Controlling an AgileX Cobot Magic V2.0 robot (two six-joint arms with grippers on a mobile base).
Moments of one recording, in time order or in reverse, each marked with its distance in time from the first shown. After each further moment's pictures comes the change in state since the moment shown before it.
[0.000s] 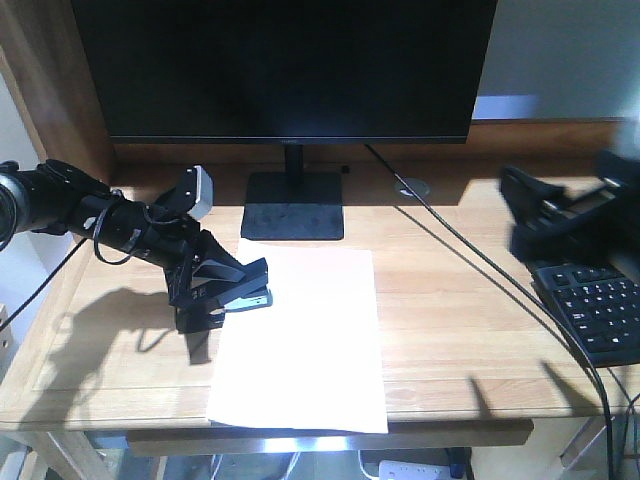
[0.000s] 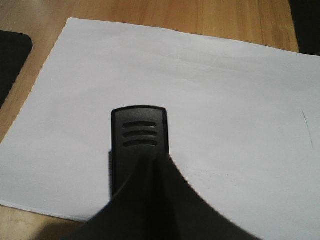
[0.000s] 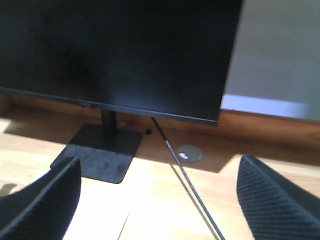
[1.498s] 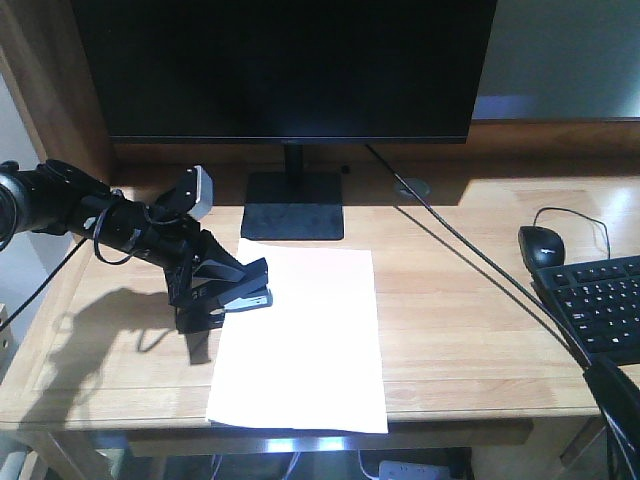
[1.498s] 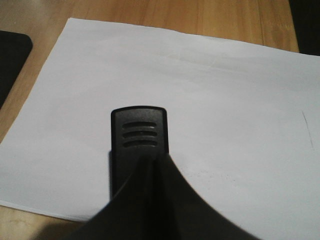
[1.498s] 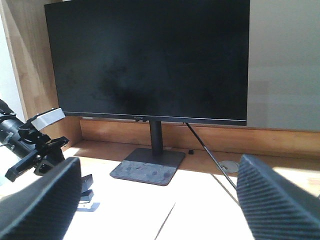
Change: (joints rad) left arm 0.000 0.000 0.000 0.000 0.001 0.000; right arm 0.000 -0.768 0.521 -0.003 -0.158 0.061
